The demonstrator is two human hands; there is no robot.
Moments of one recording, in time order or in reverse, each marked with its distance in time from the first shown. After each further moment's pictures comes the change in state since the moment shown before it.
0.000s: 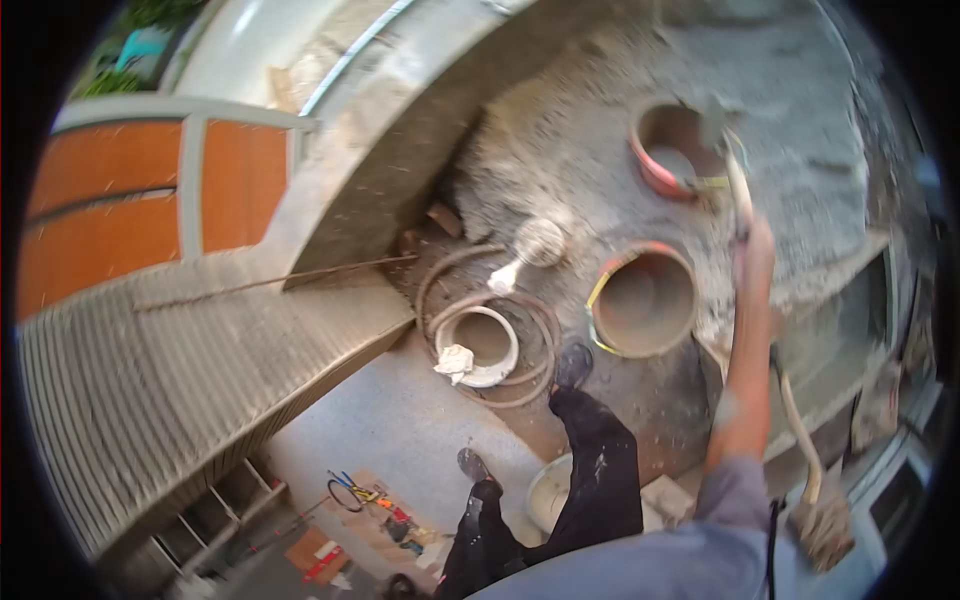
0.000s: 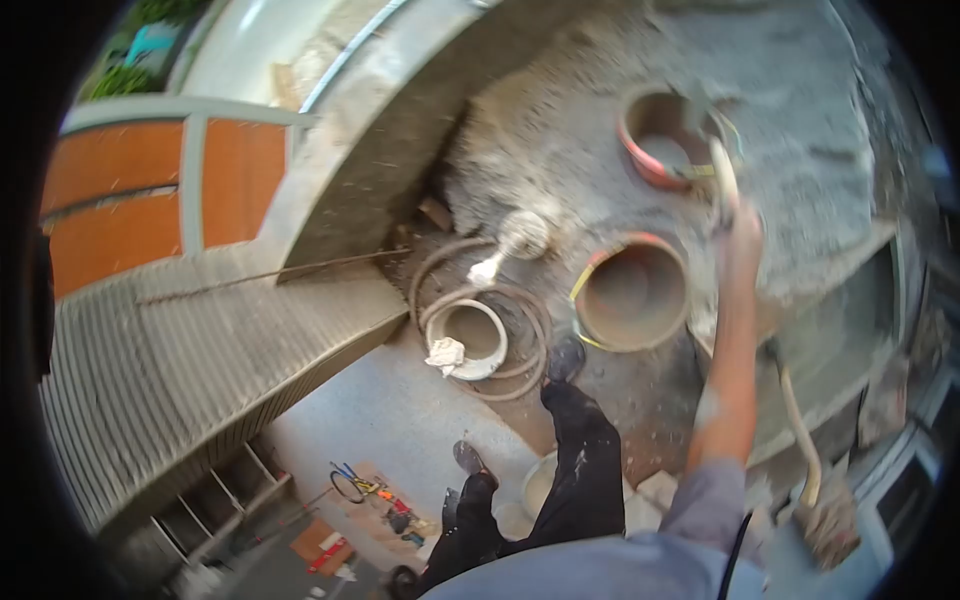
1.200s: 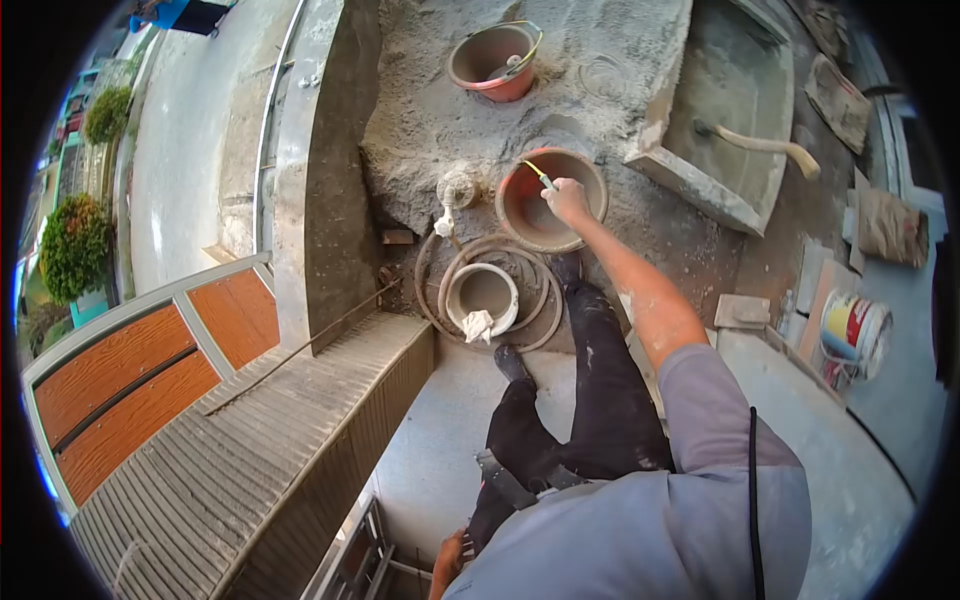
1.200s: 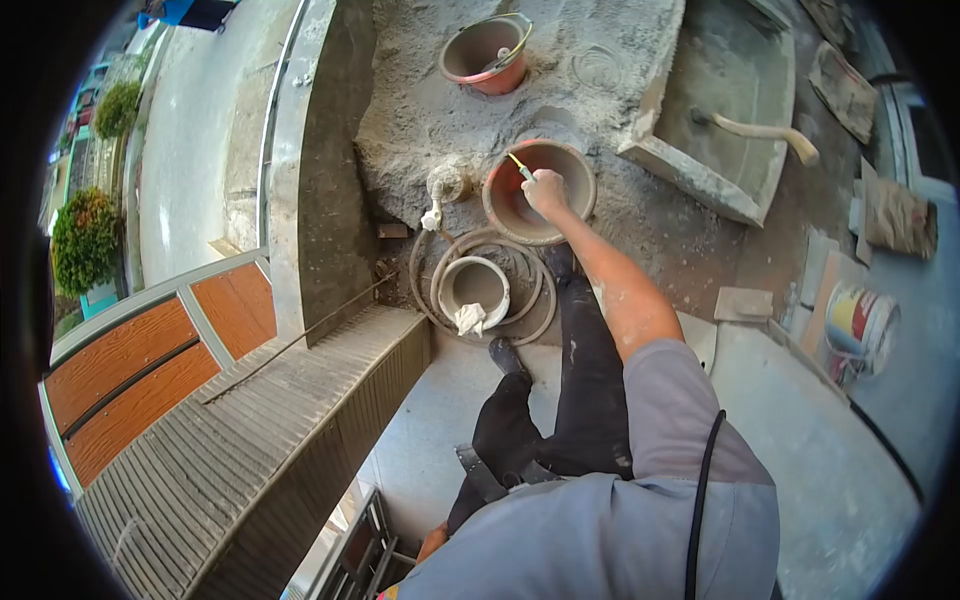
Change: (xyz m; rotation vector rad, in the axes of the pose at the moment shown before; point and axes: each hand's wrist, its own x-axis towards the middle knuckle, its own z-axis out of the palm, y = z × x) left_hand -0.054 0.069 -0.178 0.670 0.076 0.275; right_hand -0.266 0.132 0.060 -0.902 0.322 0.074
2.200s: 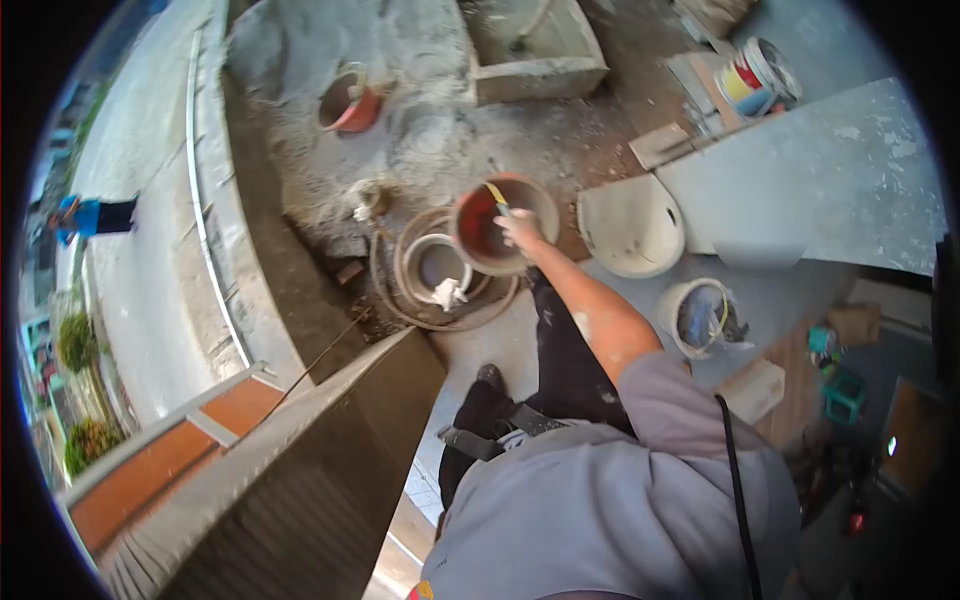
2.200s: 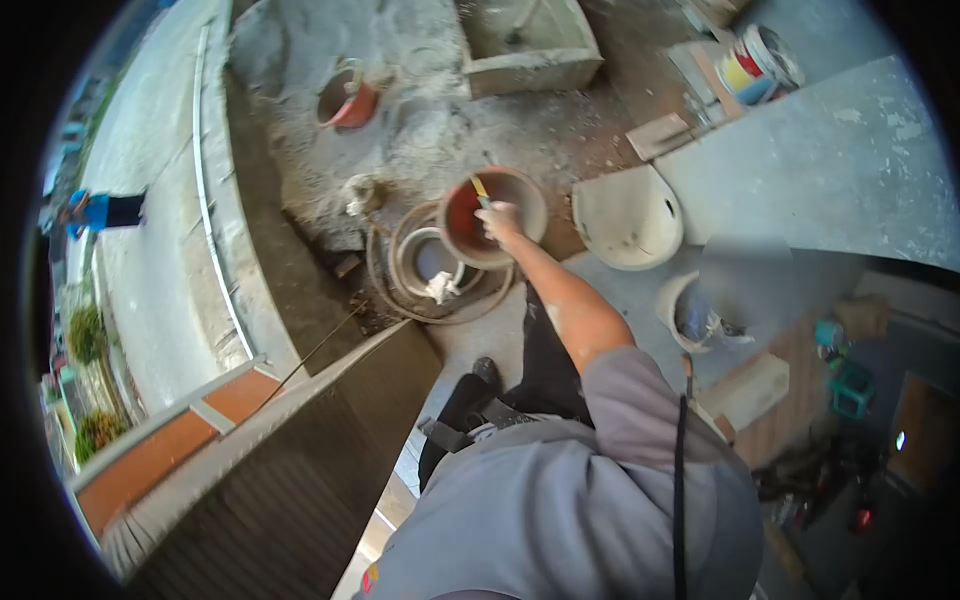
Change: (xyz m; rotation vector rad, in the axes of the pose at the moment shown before) left_hand 0.179 -0.086 -0.305 0.502 0.013 0.215; right_hand -0.393 0.059 0.052 1.173 0.260 0.384
